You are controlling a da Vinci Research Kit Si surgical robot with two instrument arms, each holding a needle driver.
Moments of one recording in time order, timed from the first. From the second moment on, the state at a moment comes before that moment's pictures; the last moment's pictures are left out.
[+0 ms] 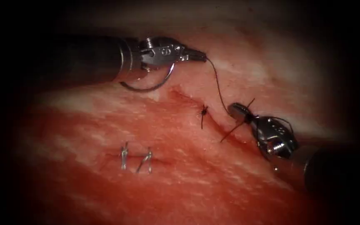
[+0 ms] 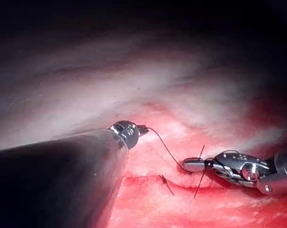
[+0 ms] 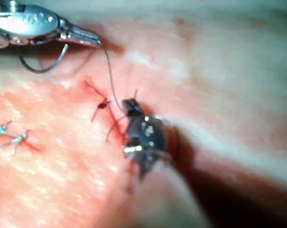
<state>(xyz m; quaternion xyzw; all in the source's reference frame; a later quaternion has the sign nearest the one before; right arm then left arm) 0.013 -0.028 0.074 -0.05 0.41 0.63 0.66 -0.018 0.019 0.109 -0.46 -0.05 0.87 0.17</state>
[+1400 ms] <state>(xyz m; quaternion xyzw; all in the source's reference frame) 0.015 -0.035 0.071 -0.04 0.42 0.61 0.68 -0.023 0.049 0.117 -0.57 0.05 0.76 0.30</state>
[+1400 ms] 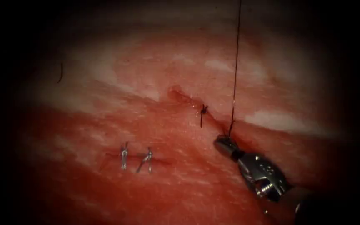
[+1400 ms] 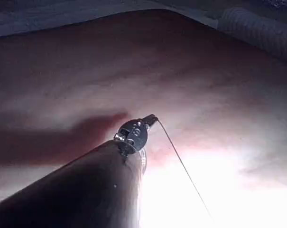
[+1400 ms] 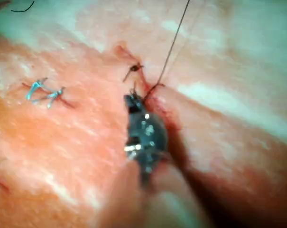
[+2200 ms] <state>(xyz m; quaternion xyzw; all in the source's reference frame) 0.018 -0.037 0.070 -0.03 0.44 0.57 0.69 -0.026 0.055 0.122 -0.54 0.06 0.78 0.31</state>
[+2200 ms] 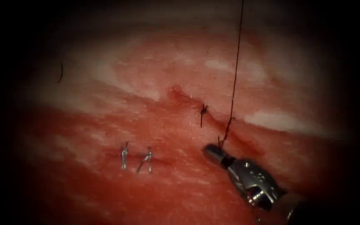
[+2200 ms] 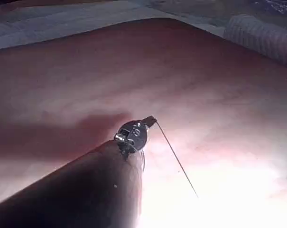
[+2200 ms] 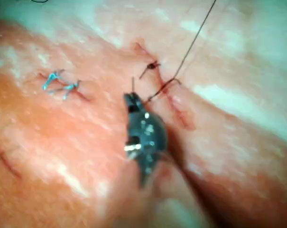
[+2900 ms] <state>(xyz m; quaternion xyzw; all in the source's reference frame) 0.021 -0.042 0.071 -0.01 0.43 0.55 0.72 -0.028 0.056 0.125 -0.52 0.05 0.80 0.29</state>
